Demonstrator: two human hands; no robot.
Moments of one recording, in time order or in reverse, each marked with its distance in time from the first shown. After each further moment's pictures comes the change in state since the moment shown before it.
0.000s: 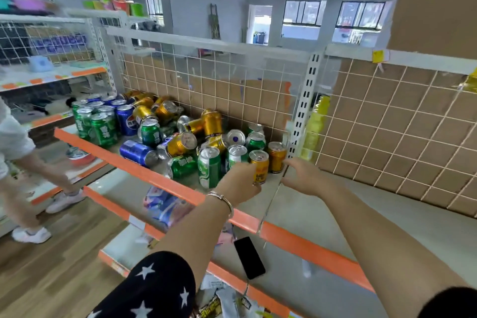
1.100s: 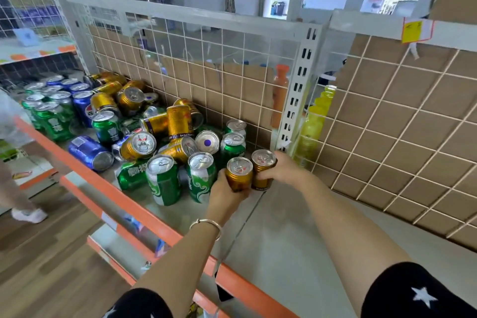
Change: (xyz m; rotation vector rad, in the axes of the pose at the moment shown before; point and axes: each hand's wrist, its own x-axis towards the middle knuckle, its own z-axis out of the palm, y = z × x) left_hand 0.121 0.003 0.105 -0.751 0.275 -0.532; right_hand 0.162 0.075 0.014 0.556 -0.115 0.032
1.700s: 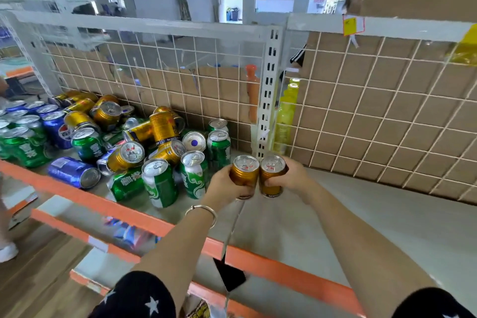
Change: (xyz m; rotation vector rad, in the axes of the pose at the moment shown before) left_hand -0.018 0.018 -0.020 0.157 -0.323 0.149; right_hand -0.092 0.022 0.004 0.274 0.212 0.031
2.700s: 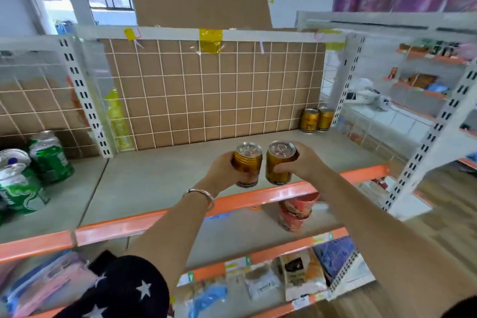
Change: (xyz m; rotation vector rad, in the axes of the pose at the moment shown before) left_hand -0.214 0.166 0.222 0.081 -0.529 0.503; right_hand -0.370 0.070 -0.213 -0.067 0.656 0.168
